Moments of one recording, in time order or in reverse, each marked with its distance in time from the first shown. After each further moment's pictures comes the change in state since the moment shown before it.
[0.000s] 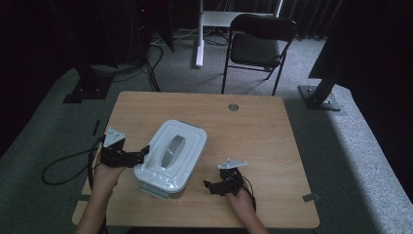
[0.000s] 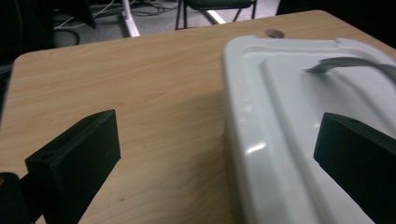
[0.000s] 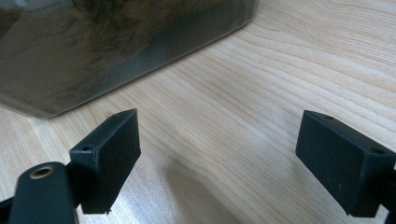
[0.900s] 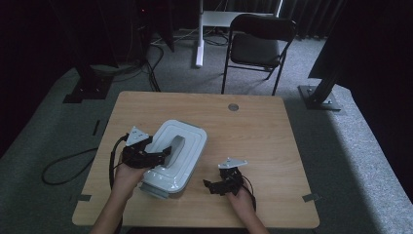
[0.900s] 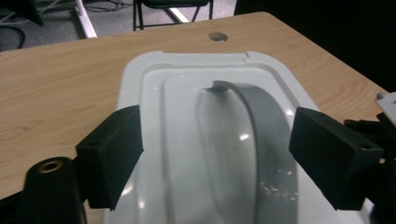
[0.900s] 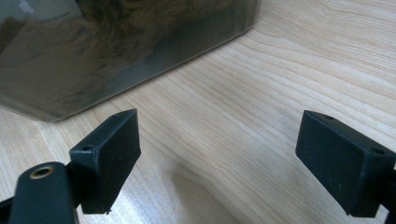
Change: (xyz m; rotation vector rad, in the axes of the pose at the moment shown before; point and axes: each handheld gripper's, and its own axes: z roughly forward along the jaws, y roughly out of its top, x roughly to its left) left arm -0.060 0.024 0.008 0.017 -0.141 0.019; right arm 0.001 0.003 -0.003 -0.007 0.005 -0.003
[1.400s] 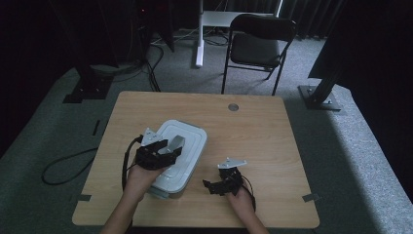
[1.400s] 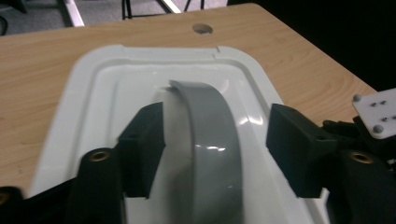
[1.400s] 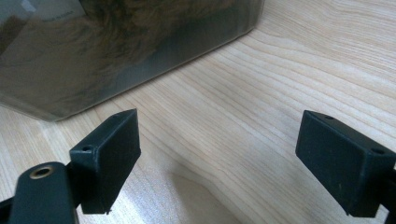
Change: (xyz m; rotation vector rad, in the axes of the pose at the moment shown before) left arm -0.029 0.007 0.016 0.029 -0.015 -0.021; right arm 0.001 0.000 0.001 0.002 0.006 -0.001
